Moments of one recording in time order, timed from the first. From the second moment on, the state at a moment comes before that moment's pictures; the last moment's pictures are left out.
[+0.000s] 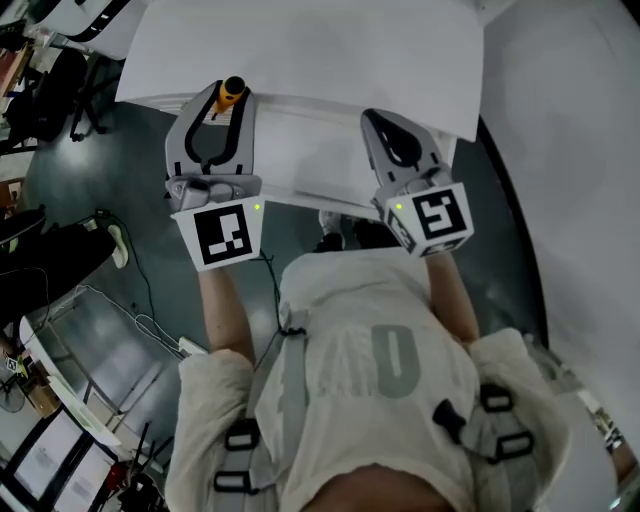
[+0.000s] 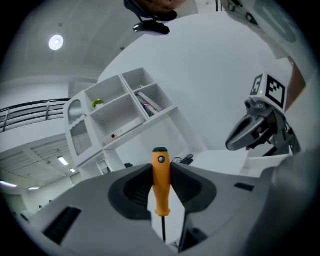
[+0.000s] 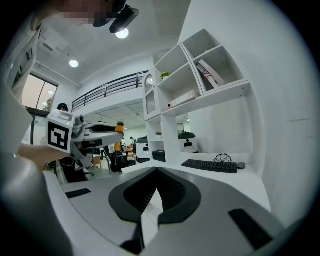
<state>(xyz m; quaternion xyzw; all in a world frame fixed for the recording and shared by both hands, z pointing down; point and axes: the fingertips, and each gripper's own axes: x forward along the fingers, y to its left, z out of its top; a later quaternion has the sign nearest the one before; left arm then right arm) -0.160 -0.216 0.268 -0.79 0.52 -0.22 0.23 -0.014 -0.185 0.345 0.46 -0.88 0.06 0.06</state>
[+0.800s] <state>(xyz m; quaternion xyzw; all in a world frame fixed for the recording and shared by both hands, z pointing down) -0.079 -0.234 0.469 -0.85 0.31 -0.40 0.17 0.015 -0.175 0.364 0.48 -0.86 0.10 0.11</state>
